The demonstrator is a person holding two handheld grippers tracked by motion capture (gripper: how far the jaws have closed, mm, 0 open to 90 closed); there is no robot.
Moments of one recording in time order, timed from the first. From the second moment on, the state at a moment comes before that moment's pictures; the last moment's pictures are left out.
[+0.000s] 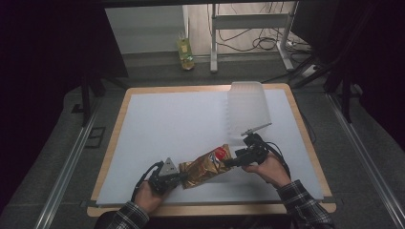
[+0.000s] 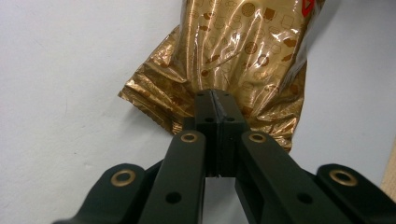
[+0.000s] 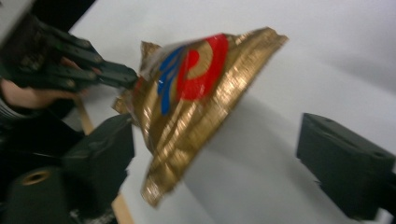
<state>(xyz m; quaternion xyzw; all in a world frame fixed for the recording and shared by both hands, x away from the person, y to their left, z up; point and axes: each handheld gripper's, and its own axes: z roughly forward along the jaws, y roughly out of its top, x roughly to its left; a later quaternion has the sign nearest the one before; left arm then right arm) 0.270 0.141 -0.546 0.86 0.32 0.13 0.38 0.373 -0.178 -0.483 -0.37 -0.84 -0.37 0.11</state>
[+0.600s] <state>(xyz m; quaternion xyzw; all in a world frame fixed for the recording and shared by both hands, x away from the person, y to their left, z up) 0.271 0.141 -0.545 0.86 0.32 0.13 0.38 0.391 -0.150 -0.491 -0.40 -0.81 -0.37 0.22</state>
